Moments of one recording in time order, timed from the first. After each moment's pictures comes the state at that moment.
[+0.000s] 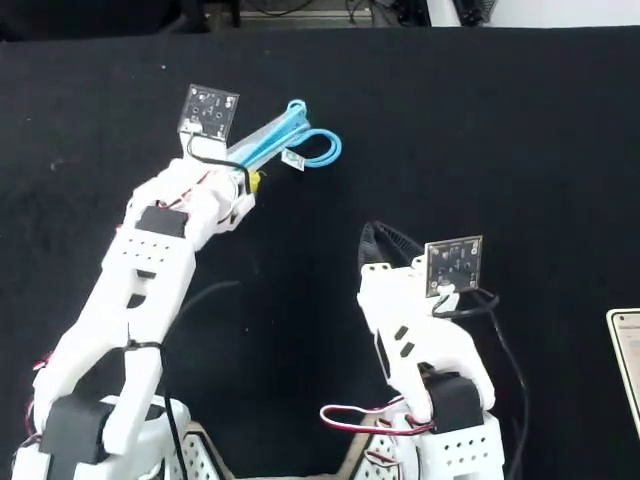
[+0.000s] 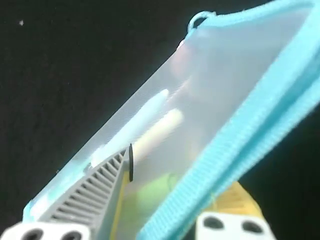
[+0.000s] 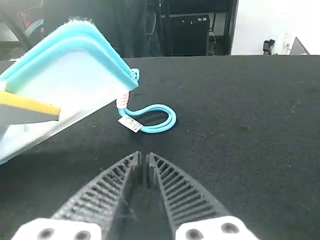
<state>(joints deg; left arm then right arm) 4.3 -20.4 39.1 34.8 -3.9 -10.2 -103.1 88.7 43.1 -5.1</state>
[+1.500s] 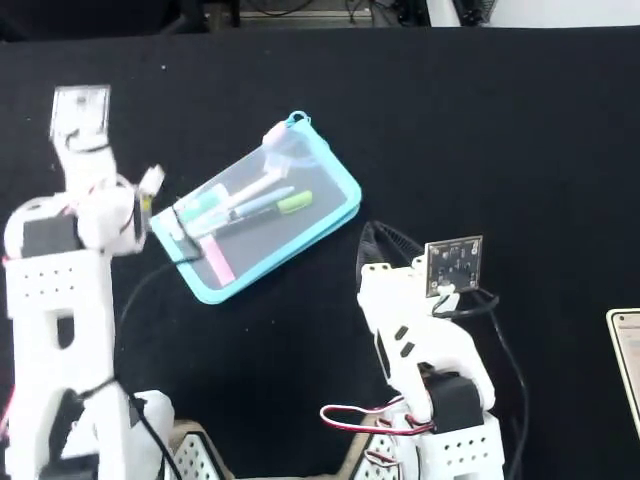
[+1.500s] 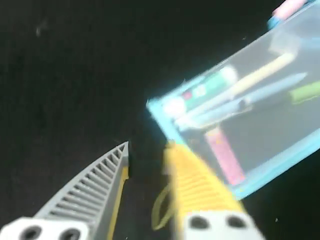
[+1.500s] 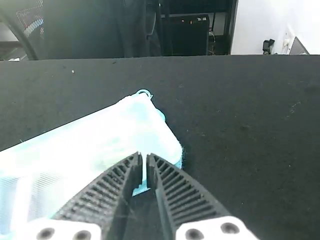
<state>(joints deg) -16.9 -39.2 34.4 66.5 -7.1 -10.2 -103.1 88.7 43.1 -5.1</state>
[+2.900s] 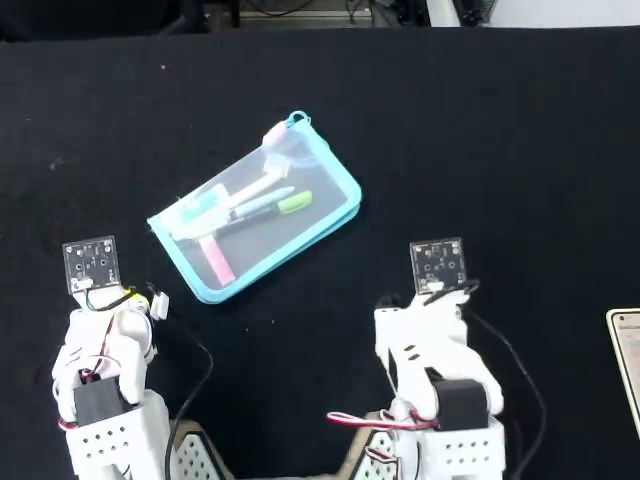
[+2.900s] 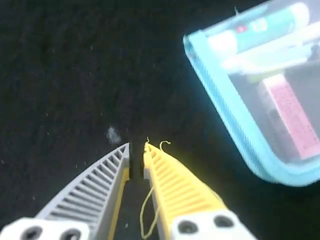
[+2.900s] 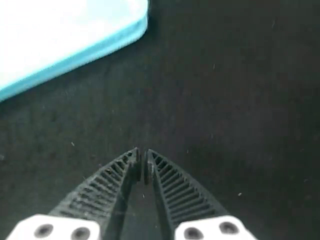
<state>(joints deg) -23.4 -104.0 93.9 61.8 -7.3 -3.7 -103.1 90.4 73.2 0.7</state>
